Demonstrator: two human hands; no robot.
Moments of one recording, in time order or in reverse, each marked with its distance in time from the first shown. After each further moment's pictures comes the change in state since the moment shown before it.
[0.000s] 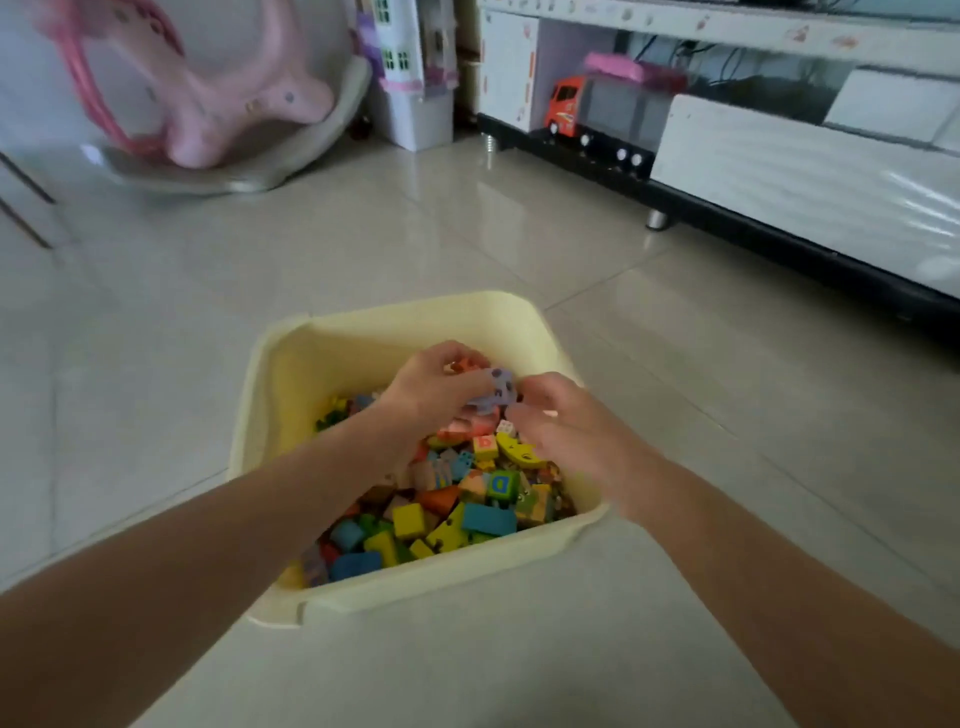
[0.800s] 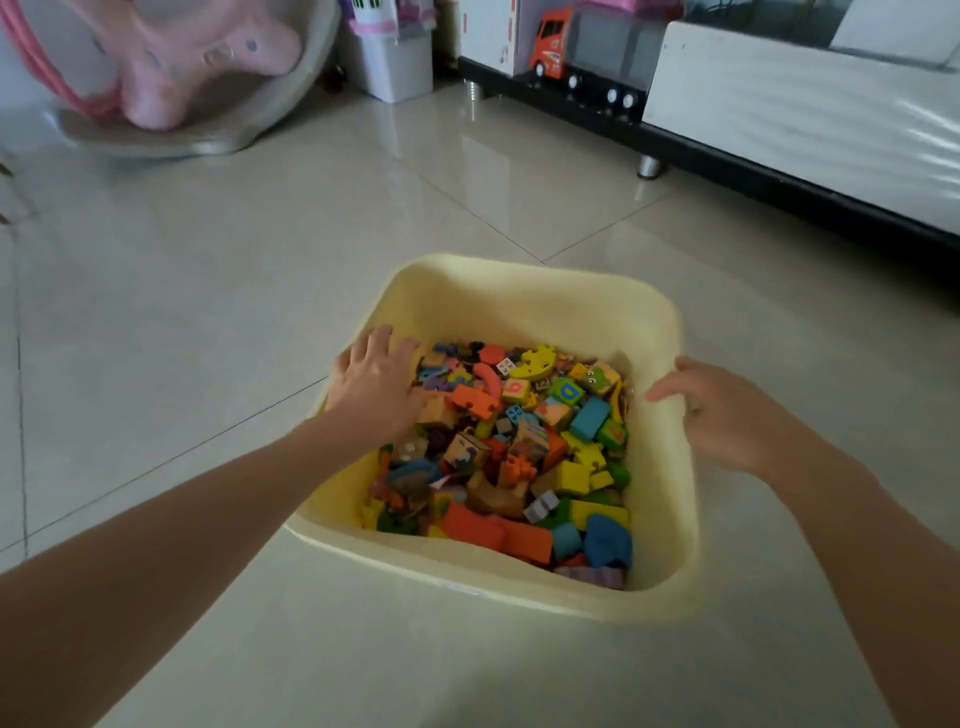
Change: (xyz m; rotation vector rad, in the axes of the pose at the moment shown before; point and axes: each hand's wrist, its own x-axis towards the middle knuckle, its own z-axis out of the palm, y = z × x) left_hand 0.036 -0.065 -0.006 1.126 0.211 0.131; right_hand 0.009 0.104 -0.097 -0.747 0.147 0.077
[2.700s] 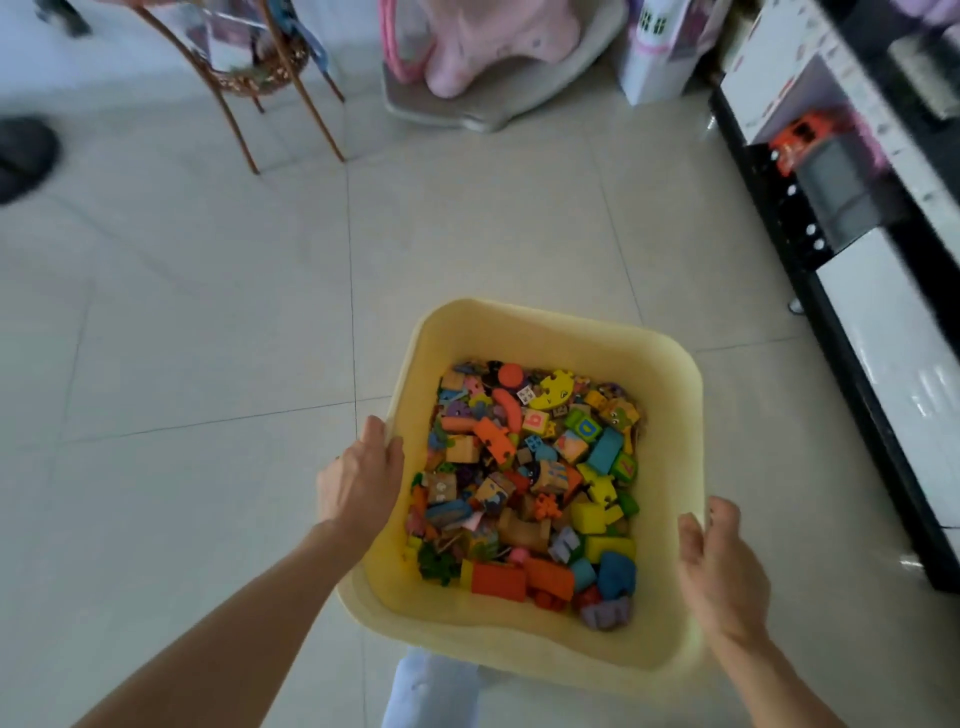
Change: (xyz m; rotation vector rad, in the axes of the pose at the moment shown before) left_hand -0.177 0.003 -0.440 -0.321 -0.043 -0.767; right_hand -0.115 -0.222 -0.360 -0.024 -0.145 0.153
